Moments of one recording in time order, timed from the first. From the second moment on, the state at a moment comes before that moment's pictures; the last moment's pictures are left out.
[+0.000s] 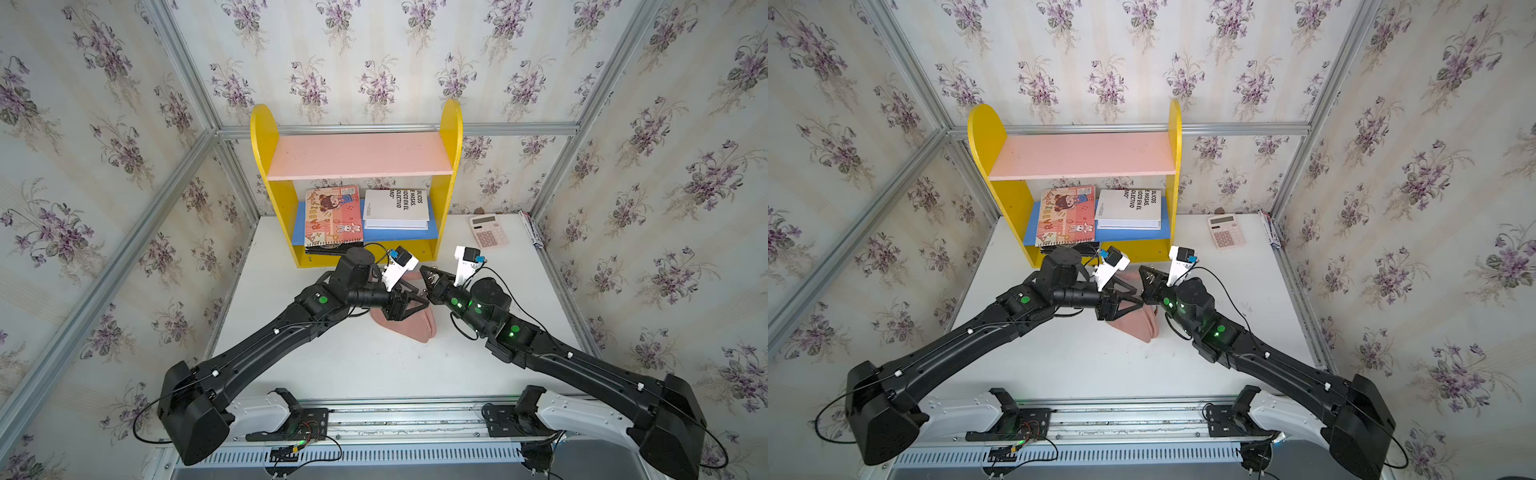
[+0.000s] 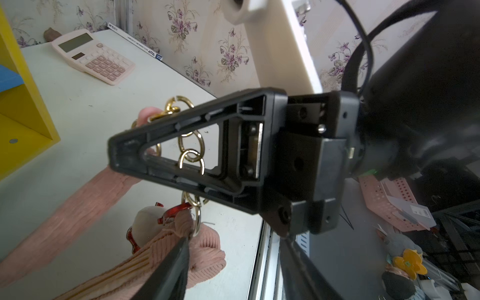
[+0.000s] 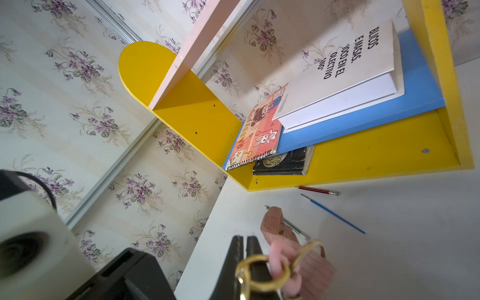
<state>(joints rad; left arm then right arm) -0.77 1.26 1.07 -0.27 0.67 -0.20 0.87 1.06 0.70 0.27 0.17 0.78</state>
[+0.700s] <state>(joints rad) -0.76 1.35 1.10 -0.26 0.67 -0.10 0.90 1.07 0.72 0.25 0.14 0.89</state>
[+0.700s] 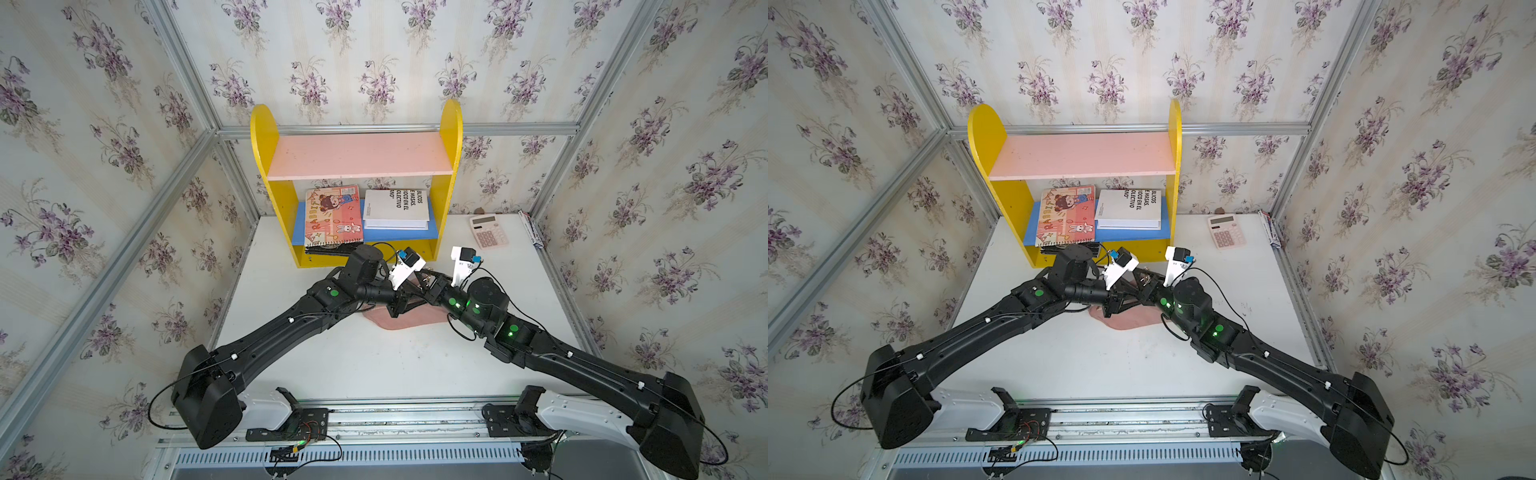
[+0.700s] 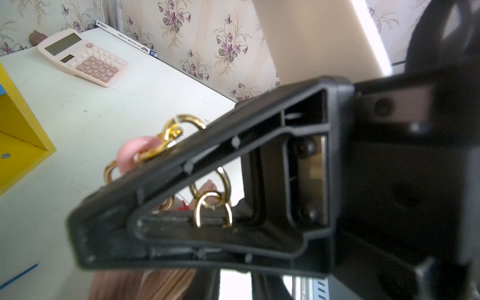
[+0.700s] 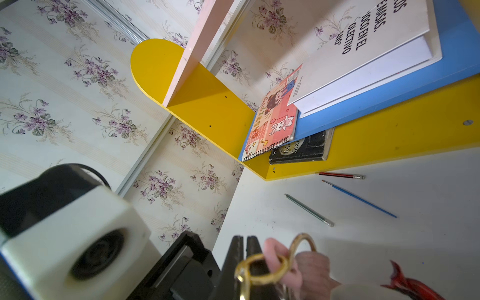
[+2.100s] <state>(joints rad) -0.67 1.23 1.09 -0.30 0.70 -0.16 0.96 1.03 0.74 0.33 0.15 0.79</state>
